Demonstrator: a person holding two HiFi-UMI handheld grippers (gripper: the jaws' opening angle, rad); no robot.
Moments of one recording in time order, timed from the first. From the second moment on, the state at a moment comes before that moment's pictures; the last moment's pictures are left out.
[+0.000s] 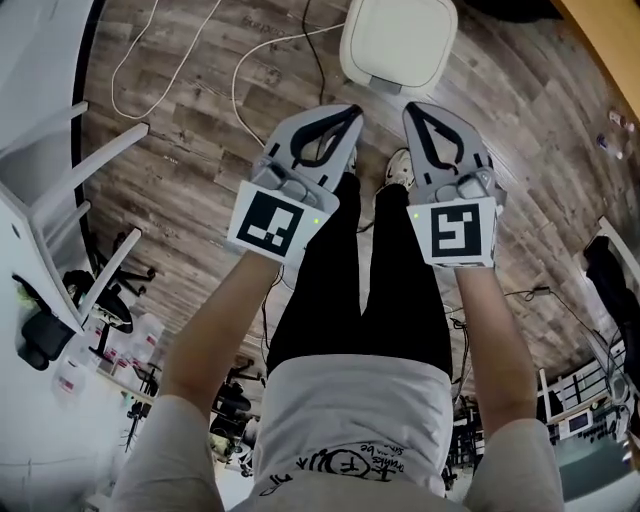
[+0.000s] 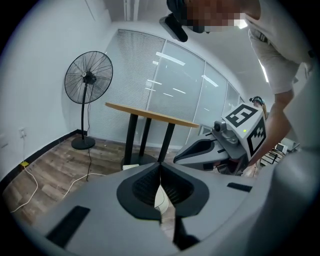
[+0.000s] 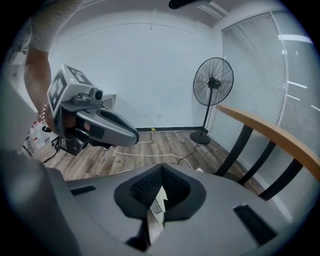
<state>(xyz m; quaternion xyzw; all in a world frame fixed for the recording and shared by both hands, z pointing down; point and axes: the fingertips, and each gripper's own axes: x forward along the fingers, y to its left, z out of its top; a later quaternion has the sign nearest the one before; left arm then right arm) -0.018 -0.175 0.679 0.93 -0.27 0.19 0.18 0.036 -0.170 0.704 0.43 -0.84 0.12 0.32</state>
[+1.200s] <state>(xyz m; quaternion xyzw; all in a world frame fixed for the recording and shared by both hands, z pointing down) 0.003 -0.182 0.867 0.92 -0.24 0.25 0.19 0.025 -0.171 0.932 0.37 -0.80 0.14 0.46</state>
